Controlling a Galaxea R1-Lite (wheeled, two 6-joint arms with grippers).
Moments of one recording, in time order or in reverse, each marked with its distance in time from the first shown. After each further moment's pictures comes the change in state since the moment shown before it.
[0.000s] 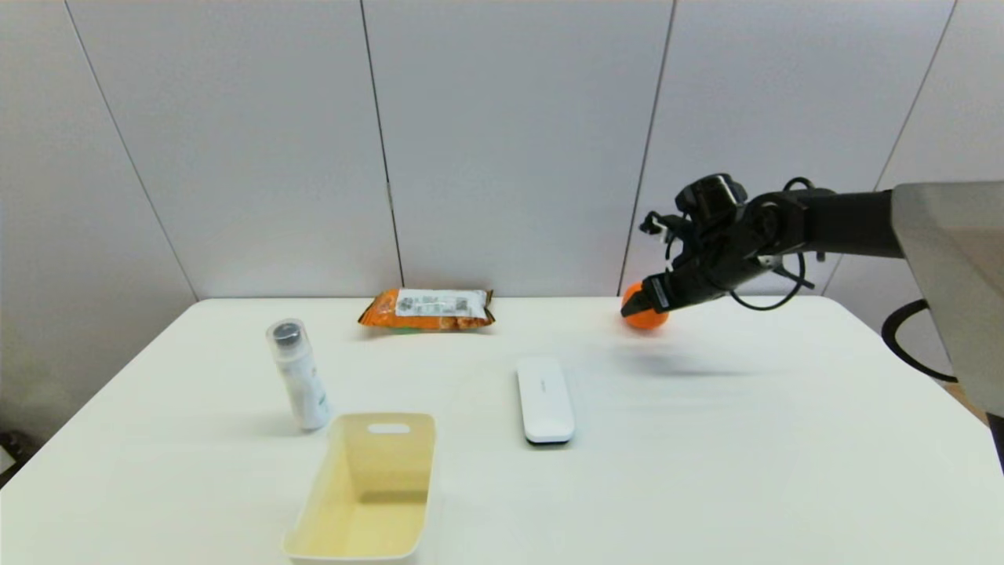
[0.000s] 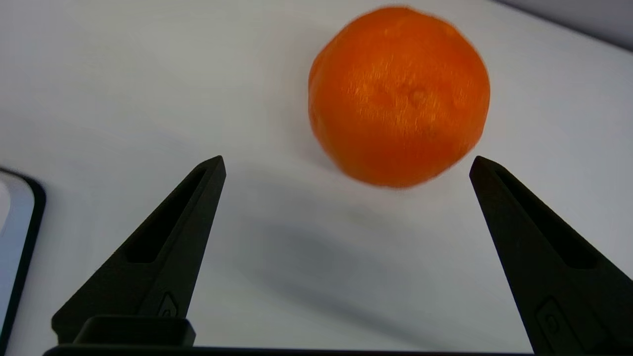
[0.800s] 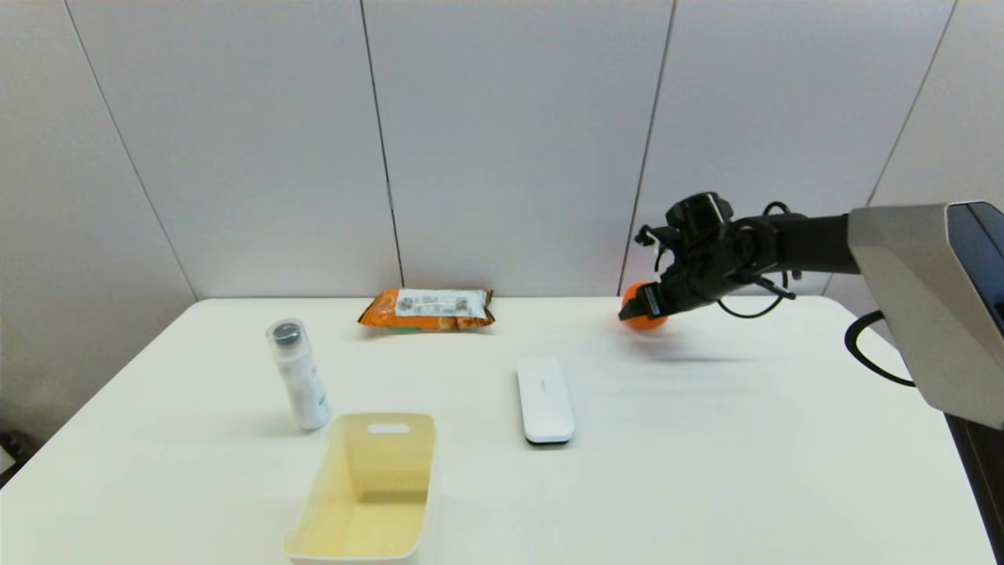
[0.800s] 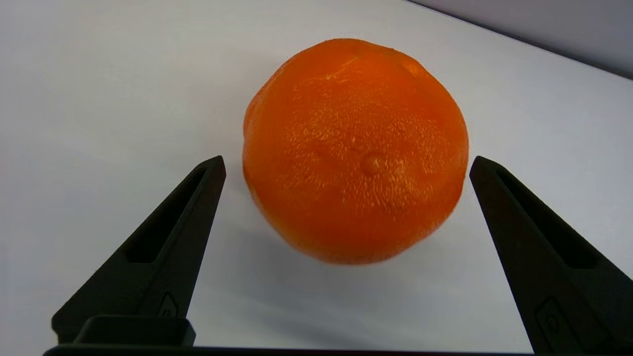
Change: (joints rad) left arm 0.000 0.000 0.000 0.000 0.000 0.000; right arm -0.011 0.090 -0.021 -0.096 -0.050 -0.001
